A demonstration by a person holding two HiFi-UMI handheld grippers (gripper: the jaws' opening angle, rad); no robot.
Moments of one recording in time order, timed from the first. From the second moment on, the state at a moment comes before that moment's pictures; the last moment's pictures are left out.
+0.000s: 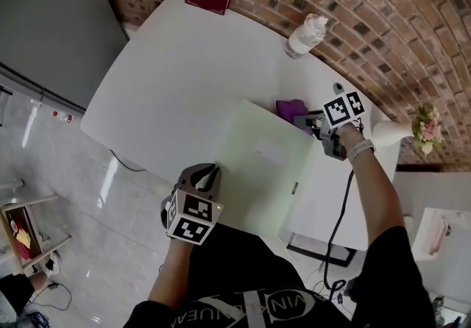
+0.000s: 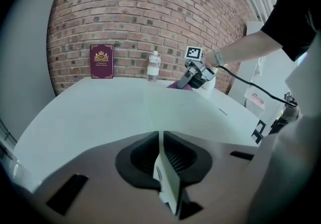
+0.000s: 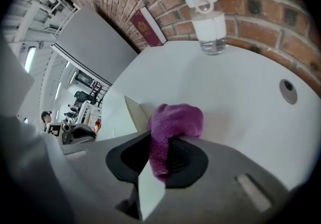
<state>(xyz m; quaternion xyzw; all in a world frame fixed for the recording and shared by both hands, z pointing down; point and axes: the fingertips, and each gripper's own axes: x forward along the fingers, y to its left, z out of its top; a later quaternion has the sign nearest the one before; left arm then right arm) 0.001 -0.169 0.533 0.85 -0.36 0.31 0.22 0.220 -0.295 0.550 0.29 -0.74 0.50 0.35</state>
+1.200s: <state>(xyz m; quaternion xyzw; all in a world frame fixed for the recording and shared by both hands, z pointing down) 0.001 -0.169 0.536 0.84 -0.39 0.28 0.25 0.253 -0.111 0.551 0.49 -0.69 0.53 0.09</state>
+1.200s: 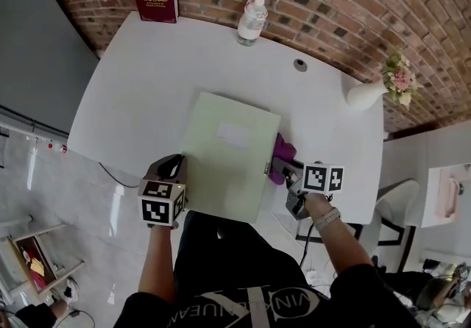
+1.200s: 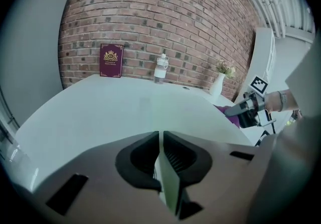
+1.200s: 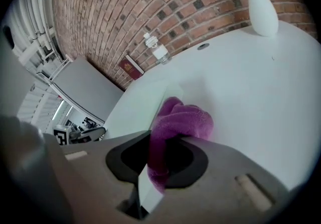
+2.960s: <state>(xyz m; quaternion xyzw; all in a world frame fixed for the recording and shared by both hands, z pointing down) -0.044 -0.070 0.565 0.69 -0.49 -0.04 0.53 0.147 0.001 0.463 0.26 -0.88 0.32 0.25</state>
